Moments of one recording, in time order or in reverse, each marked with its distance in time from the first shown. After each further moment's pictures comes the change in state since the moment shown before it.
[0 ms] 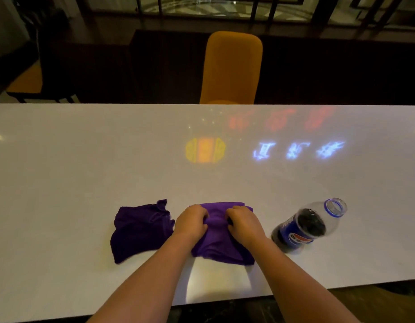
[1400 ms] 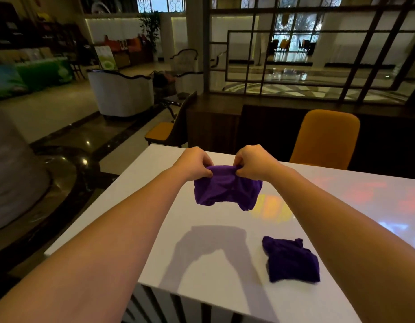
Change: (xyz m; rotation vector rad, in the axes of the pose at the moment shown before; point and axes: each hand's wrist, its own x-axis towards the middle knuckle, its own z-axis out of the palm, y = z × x) left_hand -0.184 -0.211 -0.374 -0.036 0.395 -0.045; right_hand 0.033 -0.437 -0.136 -0.108 0.238 -0.442
